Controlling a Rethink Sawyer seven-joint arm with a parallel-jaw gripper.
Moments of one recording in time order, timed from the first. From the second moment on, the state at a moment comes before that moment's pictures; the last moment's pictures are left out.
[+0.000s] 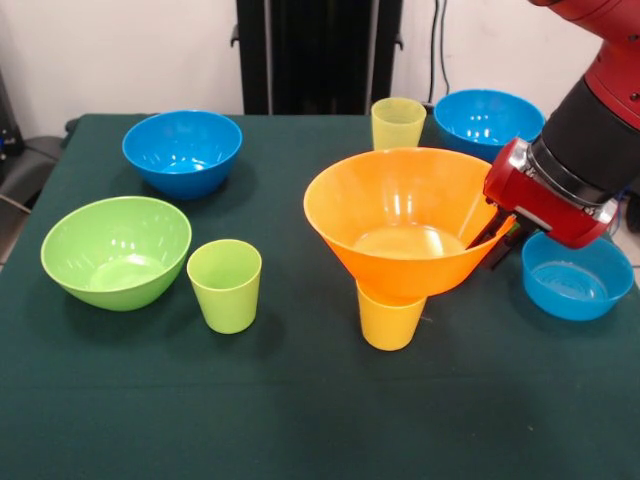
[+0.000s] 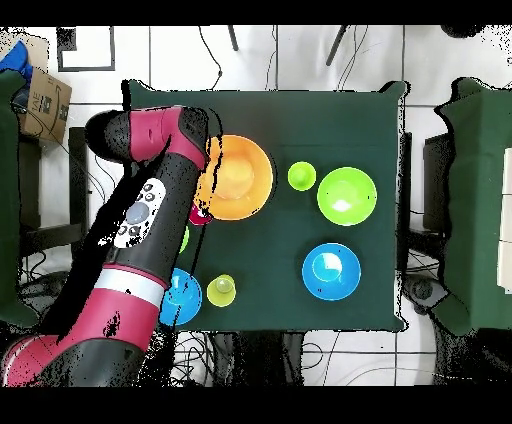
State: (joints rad) arm 0.32 -0.08 -0.65 0.87 0.32 0.99 2.16
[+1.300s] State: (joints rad) arm 0.32 -0.08 -0.66 0.91 0.32 0.97 2.16
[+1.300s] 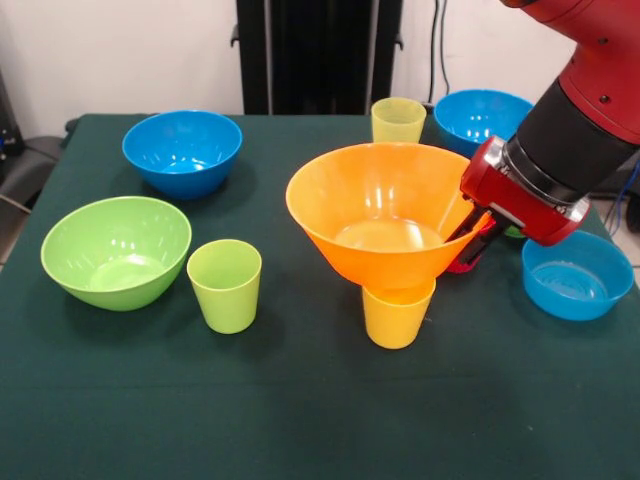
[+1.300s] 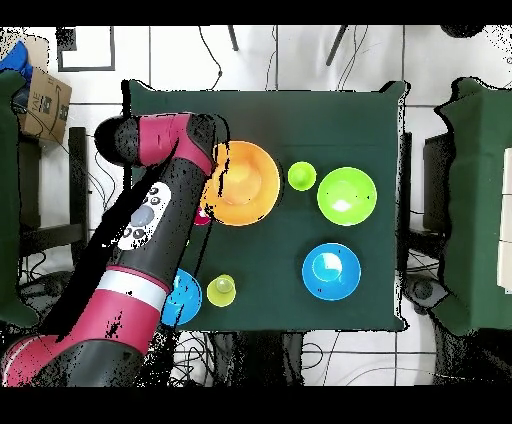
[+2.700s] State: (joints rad) arm 0.32 -0.08 -0.67 0.93 0.32 0.97 2.16
